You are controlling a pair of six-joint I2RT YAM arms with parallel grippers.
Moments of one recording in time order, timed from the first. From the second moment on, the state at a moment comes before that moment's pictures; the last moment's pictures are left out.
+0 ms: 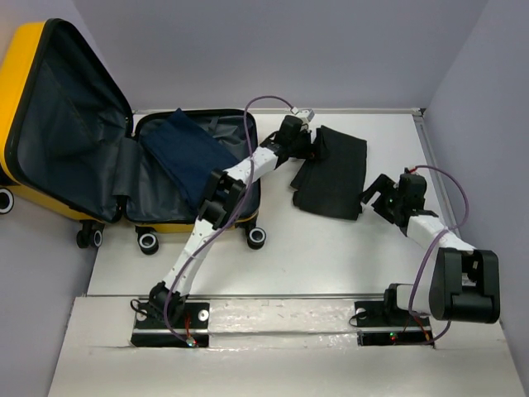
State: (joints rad) left arm -0.61 2.65 2.26 -0.07 0.28 -0.50; right arm -0.09 1.25 0.55 -0.01 -0.18 0.58
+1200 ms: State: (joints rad) left arm -0.64 2.46 2.02 -0.04 0.44 -0.55; right arm -0.09 1.05 0.58 0.10 -0.21 0.63
